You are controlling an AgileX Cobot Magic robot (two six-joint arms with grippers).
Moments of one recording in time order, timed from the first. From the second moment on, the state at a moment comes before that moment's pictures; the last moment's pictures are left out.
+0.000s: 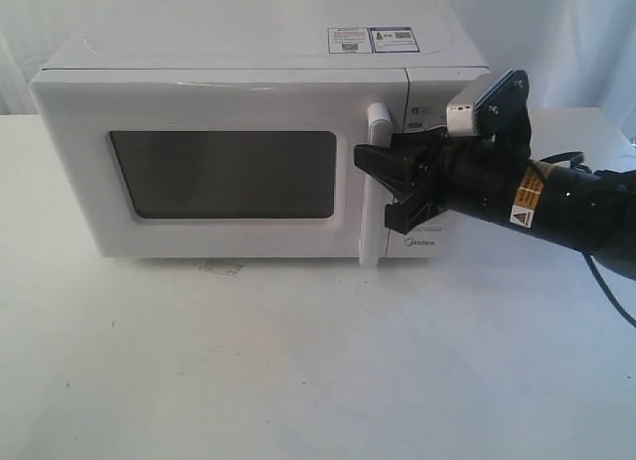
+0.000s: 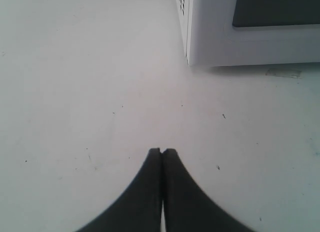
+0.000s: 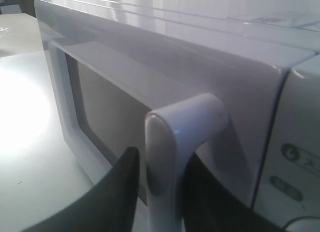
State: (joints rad) left arm -0.02 0.00 0.02 -0.16 0.42 0.16; right arm 0.11 1.72 -0.74 -0.94 -1.02 0.58
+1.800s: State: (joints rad) left arm -0.02 0.00 0.02 -0.16 0.42 0.16; right arm 0.22 1.42 -0.67 -1.49 -0.92 1.00
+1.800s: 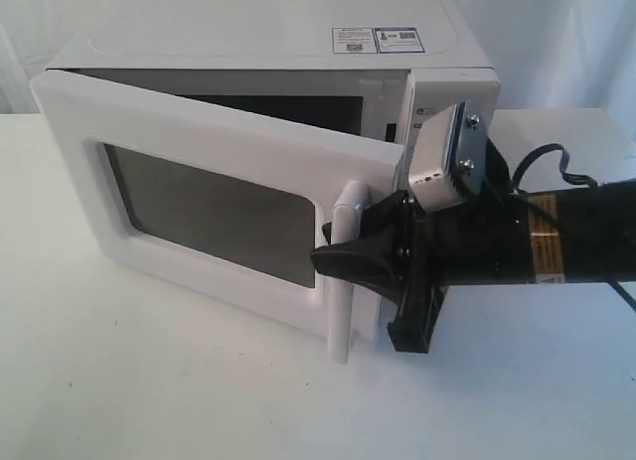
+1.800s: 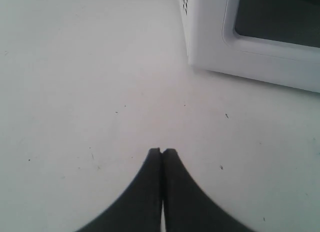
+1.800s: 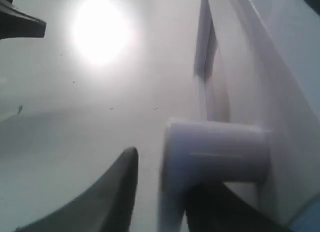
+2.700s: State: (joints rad) left arm -0.02 0.00 0.02 -0.16 0.42 0.16; right arm 0.29 1.15 -0.67 -1.73 -1.00 1.58
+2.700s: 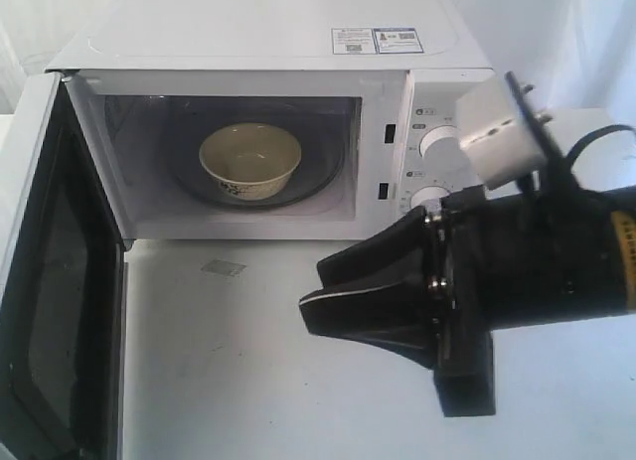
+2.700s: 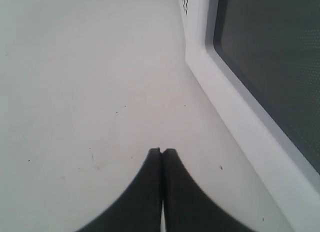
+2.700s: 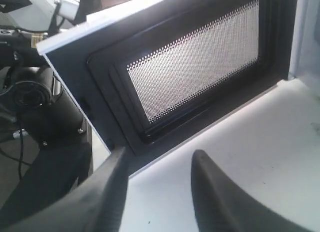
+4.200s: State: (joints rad) left arm -0.02 0.00 0.02 -0.16 0.42 0.16; right arm 0.82 1.55 -0.85 -1.75 0.20 1.25
